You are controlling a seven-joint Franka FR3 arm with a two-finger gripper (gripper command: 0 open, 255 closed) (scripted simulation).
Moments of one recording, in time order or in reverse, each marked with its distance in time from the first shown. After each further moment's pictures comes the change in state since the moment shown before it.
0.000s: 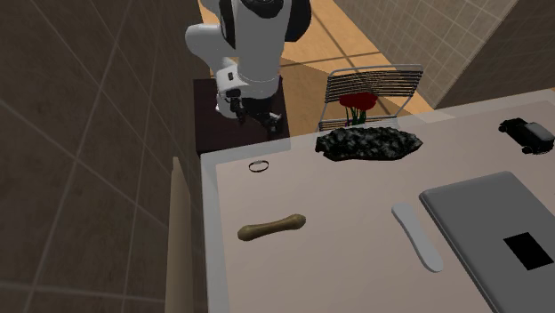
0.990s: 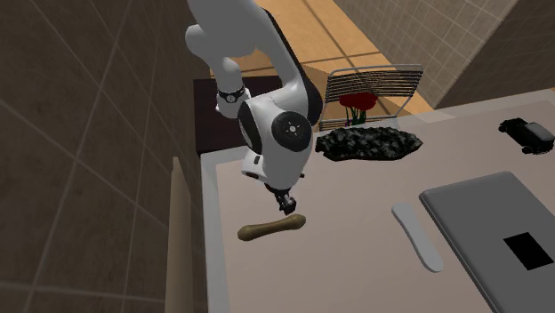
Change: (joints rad) arm 0.016 0.662 0.028 0.398 -0.261 0.148 0.694
